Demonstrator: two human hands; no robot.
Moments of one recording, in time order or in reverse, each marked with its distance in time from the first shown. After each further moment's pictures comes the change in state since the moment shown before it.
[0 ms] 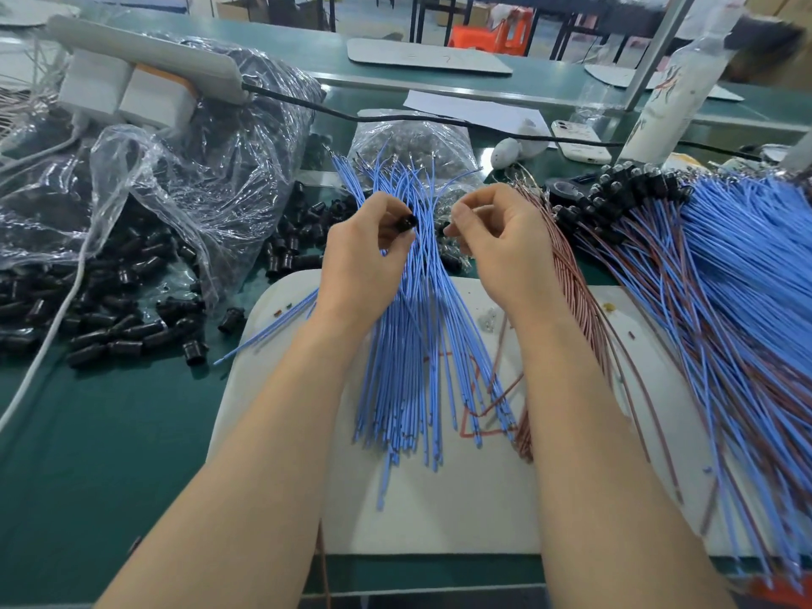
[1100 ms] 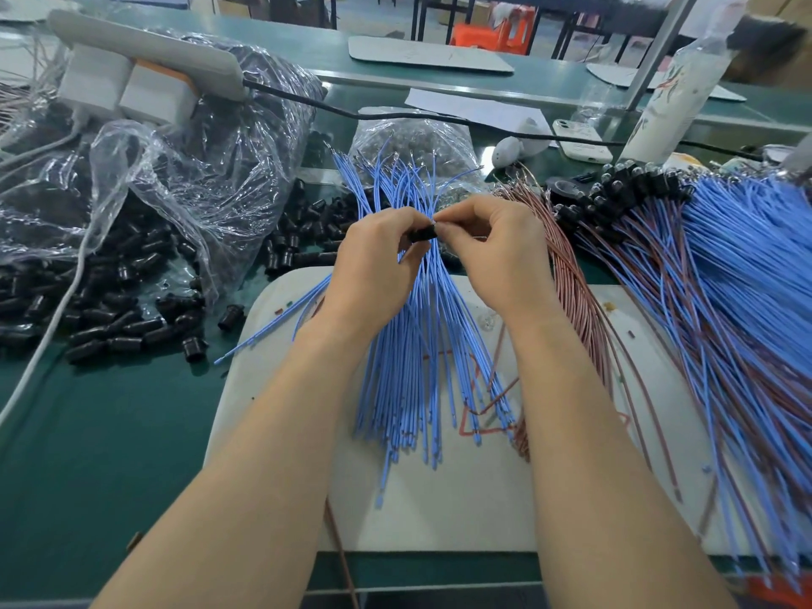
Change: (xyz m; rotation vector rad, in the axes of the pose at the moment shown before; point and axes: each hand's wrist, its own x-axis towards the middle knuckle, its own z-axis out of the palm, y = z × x) left_hand -0.001 0.002 0.003 0.162 -0.093 0.140; right_hand -0.001 -0.003 0.004 -0.163 -0.011 -0.102
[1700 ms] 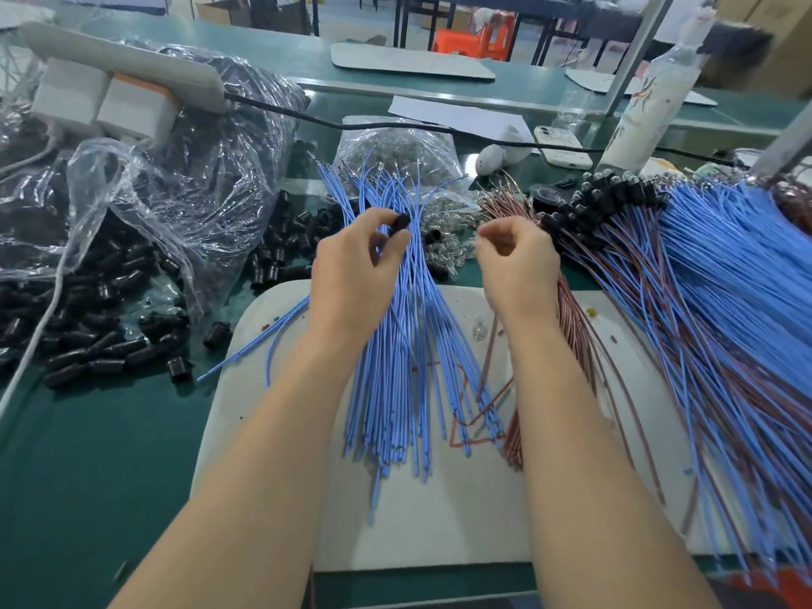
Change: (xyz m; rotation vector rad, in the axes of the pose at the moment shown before) left_hand -0.001 0.000 -0.001 -0.089 0.132 -0.167; right_hand 0.005 0.033 -0.007 -0.051 0.232 0.231
